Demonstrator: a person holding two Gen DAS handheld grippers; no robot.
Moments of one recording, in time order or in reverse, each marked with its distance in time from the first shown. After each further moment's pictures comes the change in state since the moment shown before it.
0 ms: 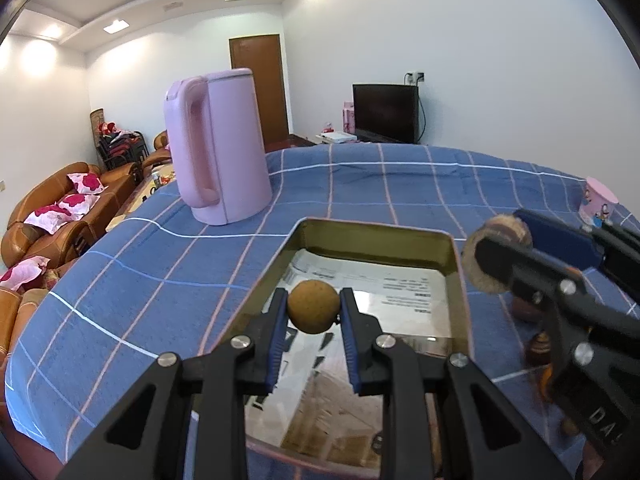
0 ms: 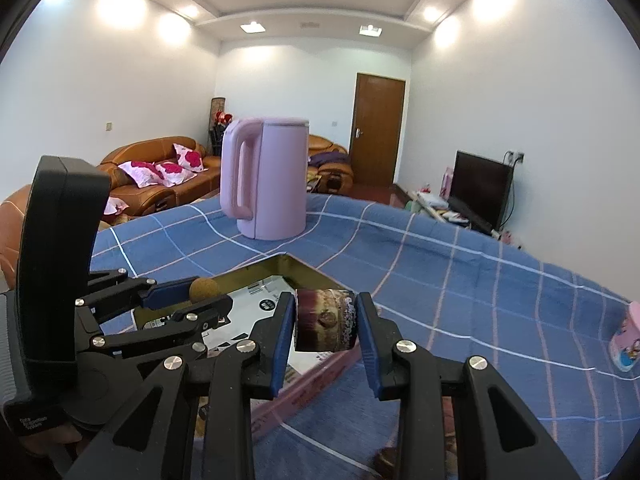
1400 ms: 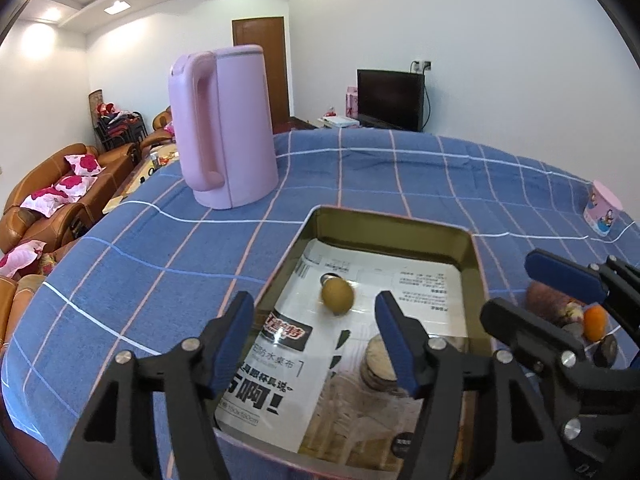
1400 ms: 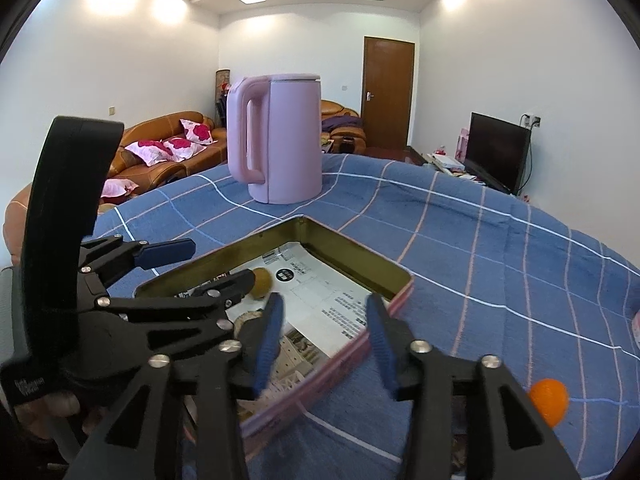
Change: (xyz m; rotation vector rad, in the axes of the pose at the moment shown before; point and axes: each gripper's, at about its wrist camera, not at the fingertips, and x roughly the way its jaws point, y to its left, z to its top) left arm 0.004 0.014 0.005 -0.032 0.053 -0.020; right arm 0.009 0.003 -0.005 0.034 0.109 0.048
